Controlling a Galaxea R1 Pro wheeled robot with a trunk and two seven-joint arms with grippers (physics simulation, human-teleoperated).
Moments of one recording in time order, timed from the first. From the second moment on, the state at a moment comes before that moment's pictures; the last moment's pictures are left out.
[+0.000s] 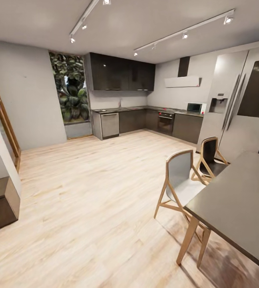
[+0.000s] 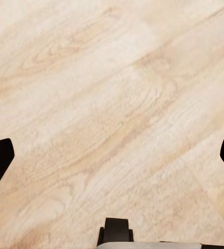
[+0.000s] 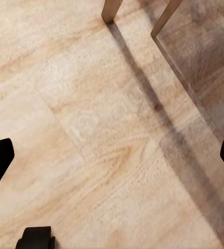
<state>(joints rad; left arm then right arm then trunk) 0.01 0.03 0.06 -0.61 0.01 -0.02 0.00 -0.18 -0.12 0.01 -0.29 0.09 -0.12 -0.07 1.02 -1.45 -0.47</state>
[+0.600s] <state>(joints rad) 0.01 0.03 0.09 -0.61 0.01 -0.02 0.00 -0.18 -0.12 0.01 -0.29 0.09 -0.12 -0.07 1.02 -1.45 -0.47</state>
